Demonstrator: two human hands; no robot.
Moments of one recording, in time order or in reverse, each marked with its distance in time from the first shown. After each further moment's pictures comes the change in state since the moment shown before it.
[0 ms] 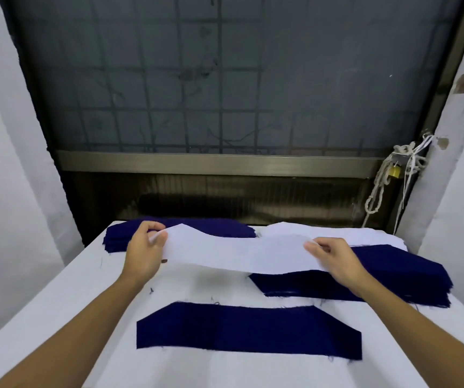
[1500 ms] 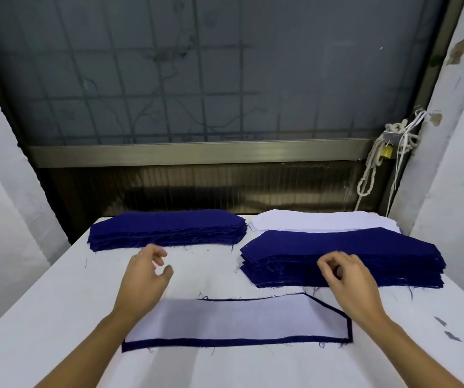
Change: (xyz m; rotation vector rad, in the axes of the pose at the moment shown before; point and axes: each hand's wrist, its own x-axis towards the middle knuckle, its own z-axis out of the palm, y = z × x) left_hand -0.055 -0.015 0.009 0.354 -0.226 0.109; right_hand -0.064 0.053 0.015 -0.323 0.311 -0.002
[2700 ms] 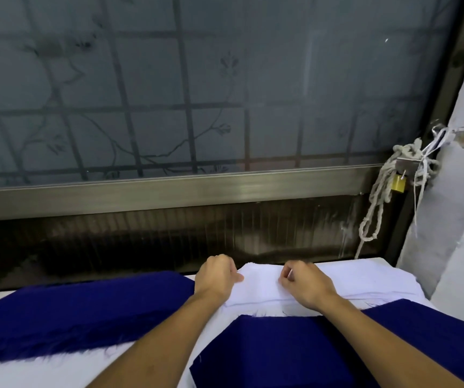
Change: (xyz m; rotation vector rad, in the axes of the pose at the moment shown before) left_hand 0.219 0.150 0.248 0.206 -0.369 0.075; right_hand 0.242 0.073 0.098 -0.271 -0.350 0.167
